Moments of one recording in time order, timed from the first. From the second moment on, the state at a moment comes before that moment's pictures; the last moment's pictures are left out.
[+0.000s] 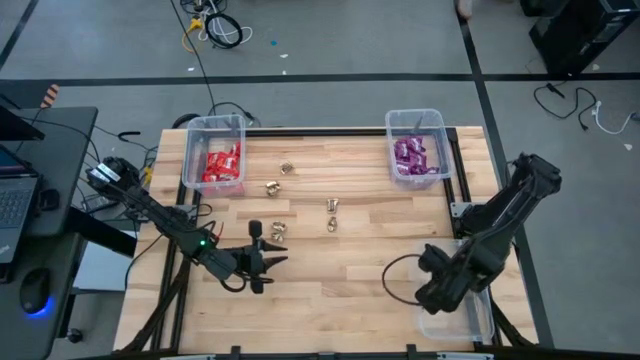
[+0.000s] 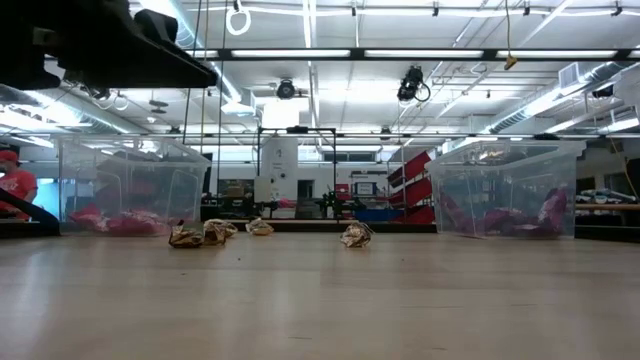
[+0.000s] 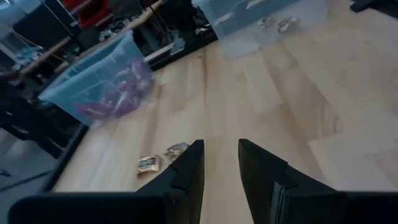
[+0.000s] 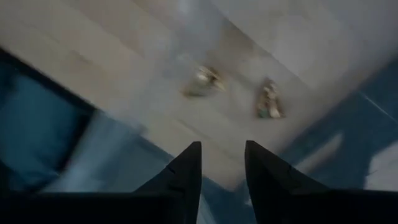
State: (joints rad) left arm -0.63 1.32 0.49 0.44 -0.76 0.18; right arm 0.83 1.39 1.21 -1.21 -0.15 1.80
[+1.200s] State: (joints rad) left arm -0.15 1.32 0.49 0.03 -0.34 0.31; right arm 0.11 1.67 1.34 -0.67 0.25 0.71
